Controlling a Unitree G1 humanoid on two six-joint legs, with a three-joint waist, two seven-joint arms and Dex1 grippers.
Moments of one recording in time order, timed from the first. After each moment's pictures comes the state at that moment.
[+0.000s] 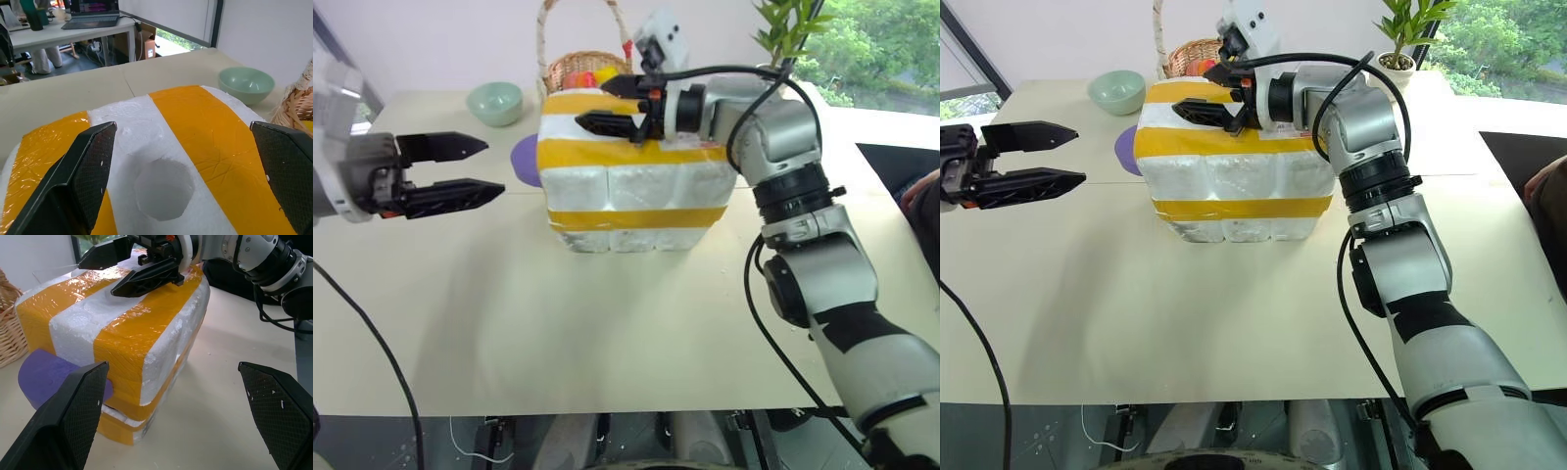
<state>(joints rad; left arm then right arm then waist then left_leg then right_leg) -0.56 1.12 0.41 -0.18 -0.93 0.95 -1.14 -1.33 -0.30 0.12 0.56 0.35 0.61 0.91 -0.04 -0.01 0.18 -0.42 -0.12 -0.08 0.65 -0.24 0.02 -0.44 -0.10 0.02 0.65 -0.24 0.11</state>
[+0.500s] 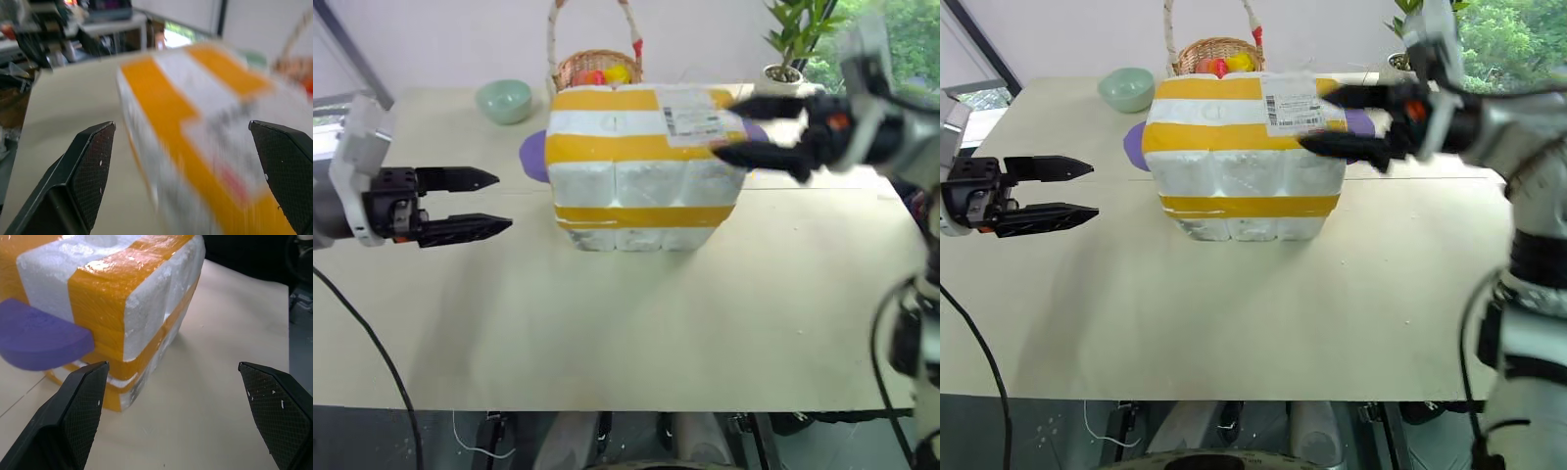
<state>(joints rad) -0.44 1.14 0.37 -0.20 -0.88 0.89 -1.21 -0.80 -0.93 -0.19 -0.13 0.68 0.96 1.16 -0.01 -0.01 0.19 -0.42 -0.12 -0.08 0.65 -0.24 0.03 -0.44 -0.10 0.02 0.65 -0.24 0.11</state>
